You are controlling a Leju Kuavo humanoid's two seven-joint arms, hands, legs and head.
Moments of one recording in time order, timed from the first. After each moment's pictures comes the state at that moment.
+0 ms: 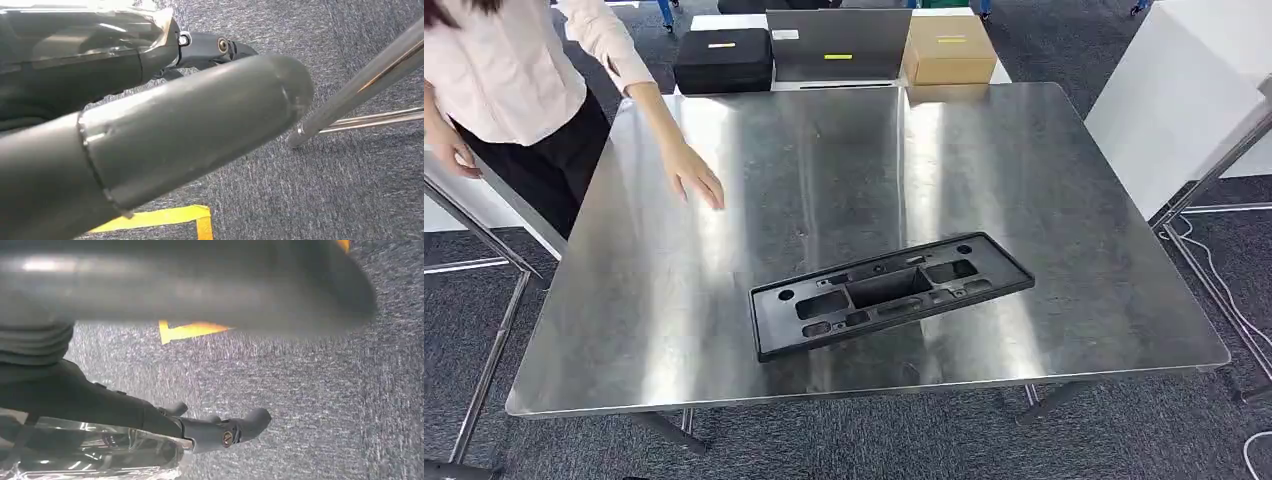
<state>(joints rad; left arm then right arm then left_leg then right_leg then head) -0.05 -0.04 0.16 -0.23 -0.13 0.38 -0.48 -0.09 -0.04 -1.44 -0.16 1.56 -0.24 -0.21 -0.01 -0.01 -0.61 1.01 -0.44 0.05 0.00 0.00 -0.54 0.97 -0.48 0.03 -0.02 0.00</state>
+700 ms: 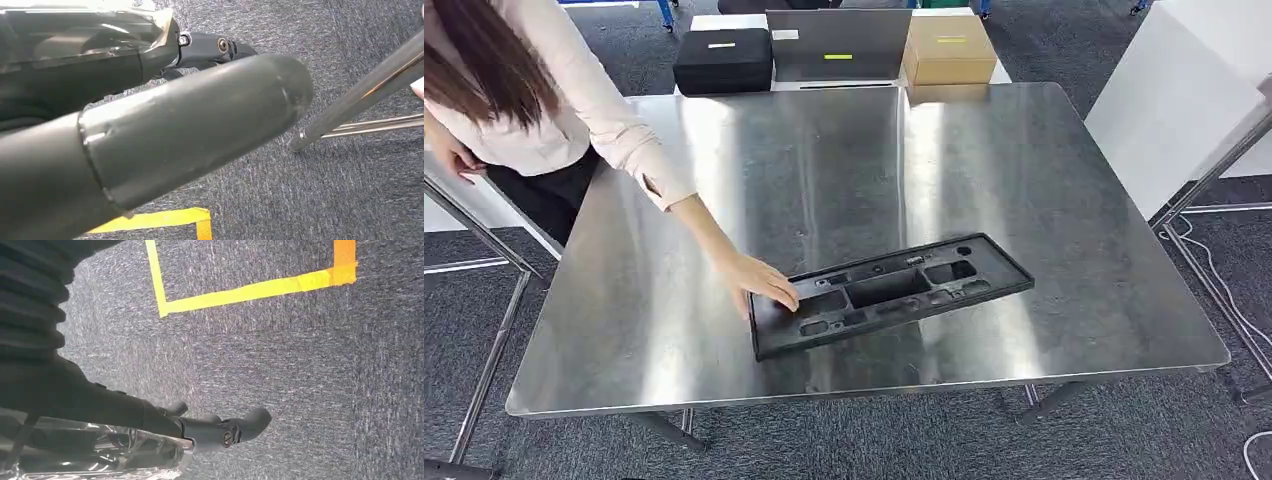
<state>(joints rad) -0.05 -0.04 0.16 -0.23 -0.10 0.39 -0.49 -0.09 -0.05 -1.37 -0.16 1.56 -0.31 -0.21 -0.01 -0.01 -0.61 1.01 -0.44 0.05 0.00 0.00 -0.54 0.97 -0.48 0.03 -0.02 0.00</state>
